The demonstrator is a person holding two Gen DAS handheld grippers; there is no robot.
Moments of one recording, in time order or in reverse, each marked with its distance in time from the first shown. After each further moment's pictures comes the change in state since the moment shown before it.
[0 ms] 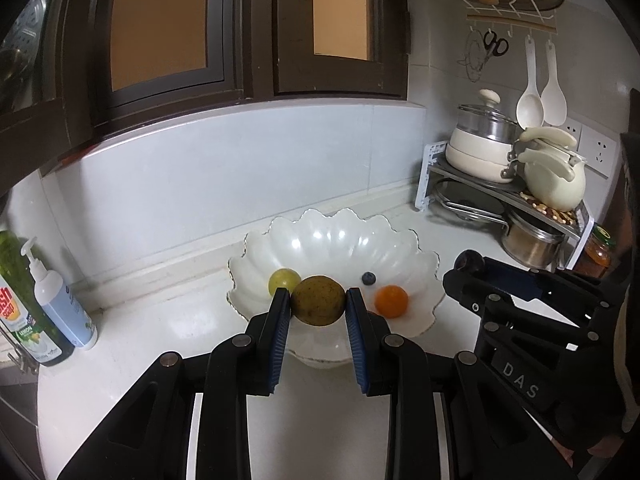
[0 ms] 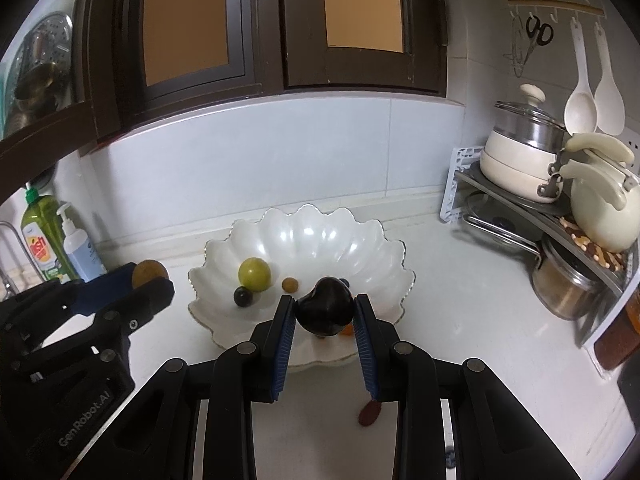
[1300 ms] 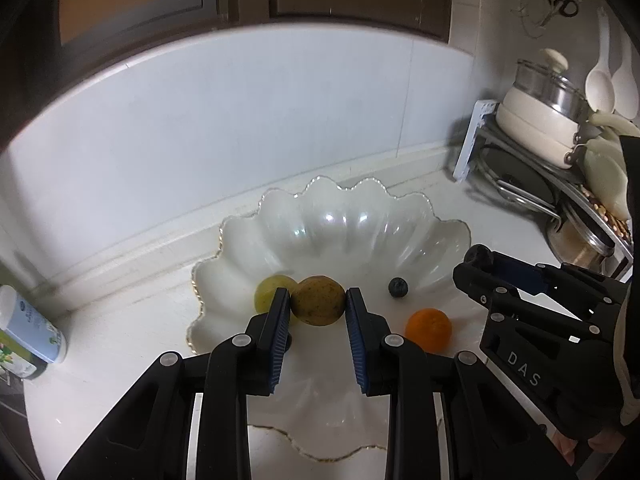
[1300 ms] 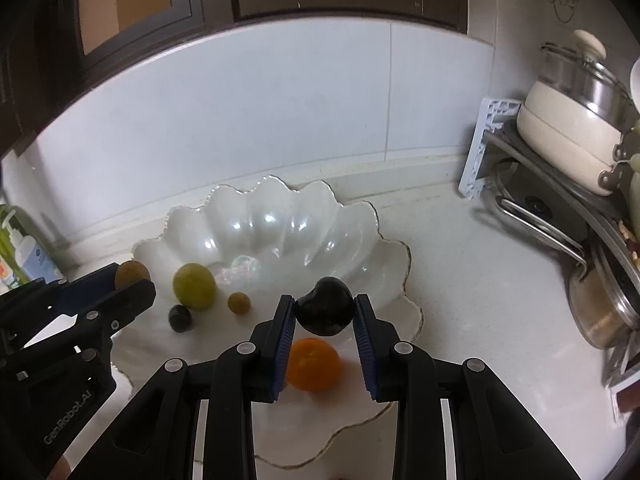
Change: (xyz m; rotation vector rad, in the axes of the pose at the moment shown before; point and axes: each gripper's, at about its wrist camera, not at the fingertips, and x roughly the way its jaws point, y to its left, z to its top) left arm 0.132 -0.001 0.035 -0.045 0.234 0.033; right arm 0.131 -0.043 0.039 0.012 0.208 0.022
